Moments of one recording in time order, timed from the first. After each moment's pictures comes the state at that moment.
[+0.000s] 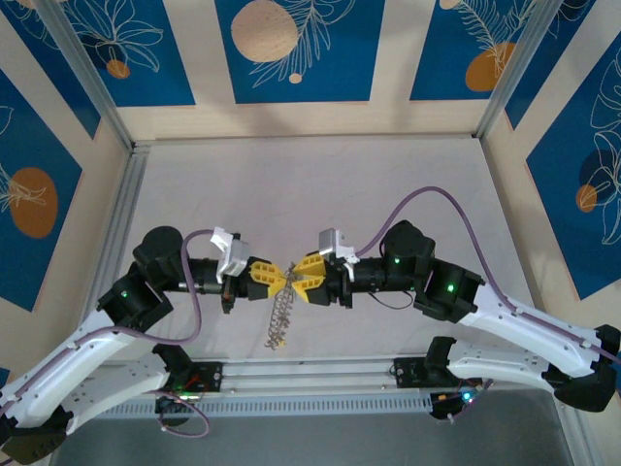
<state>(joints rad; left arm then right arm) -0.80 0.72 0.89 -0.23 0.81 -0.04 1.07 0.90 0.96 -0.20 -0.45 0.04</state>
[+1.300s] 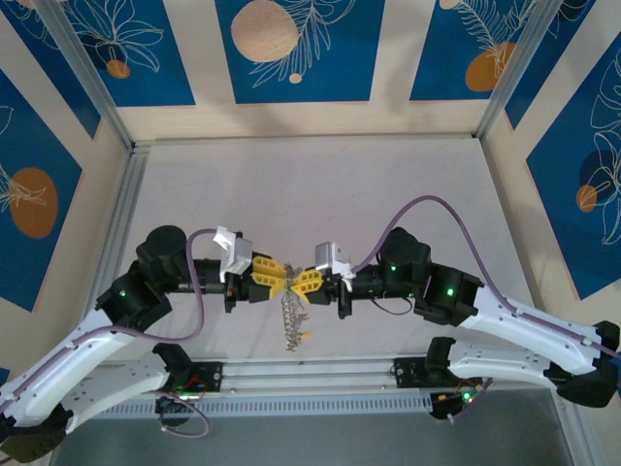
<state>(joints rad) -0.81 0.73 0.94 -0.36 0.72 0.00 1.13 0.90 0.97 -0.28 -0.38 -0.10</state>
